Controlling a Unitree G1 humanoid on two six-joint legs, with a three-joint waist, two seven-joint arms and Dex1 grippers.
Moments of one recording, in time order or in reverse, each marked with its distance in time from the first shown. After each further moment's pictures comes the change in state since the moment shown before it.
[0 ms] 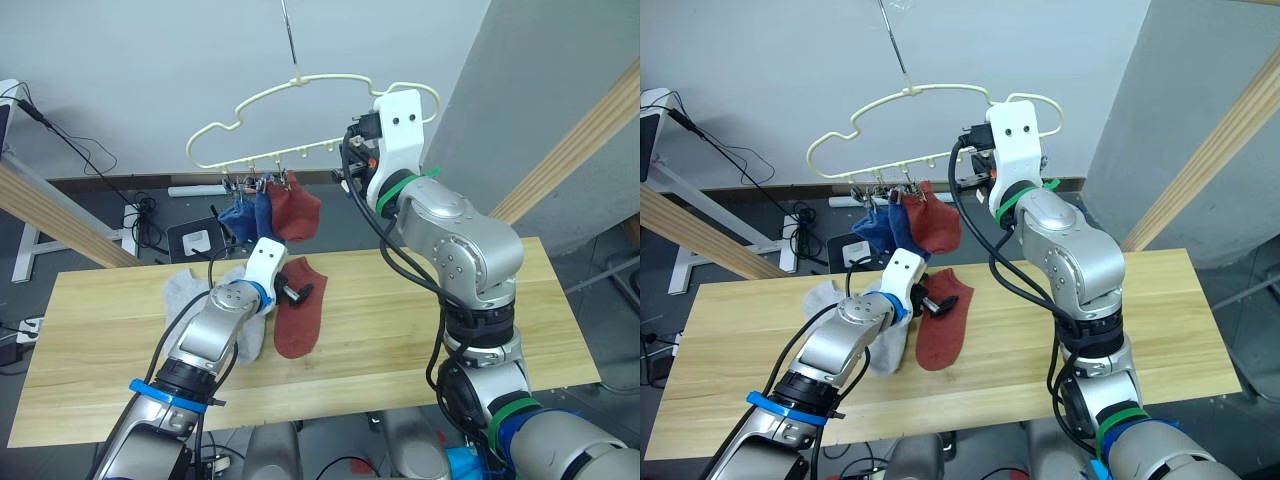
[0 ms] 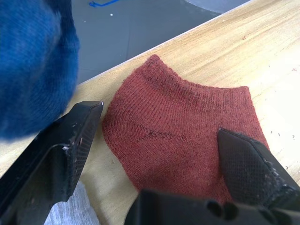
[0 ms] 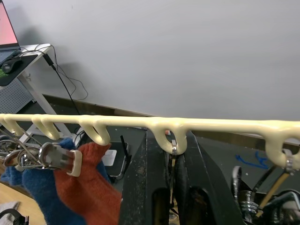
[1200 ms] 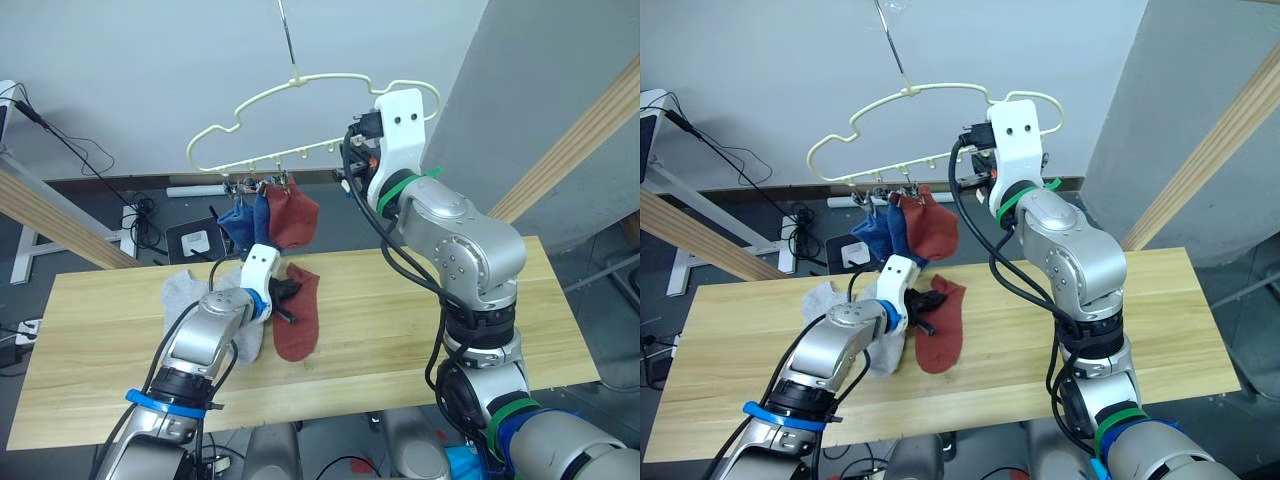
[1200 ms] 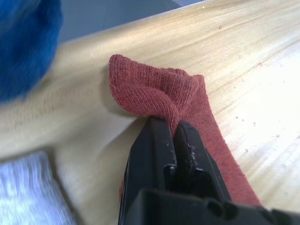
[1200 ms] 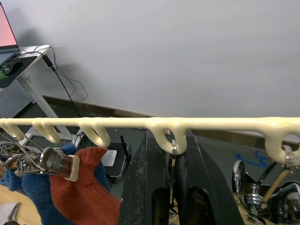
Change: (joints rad) left arm 0.058 -0.042 0.134 -0.067 -0.117 0.112 -0.134; right arm 0.000 0.006 -0.012 -0.018 0.001 0.020 0.001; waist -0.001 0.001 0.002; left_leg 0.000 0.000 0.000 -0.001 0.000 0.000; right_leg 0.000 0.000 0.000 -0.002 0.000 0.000
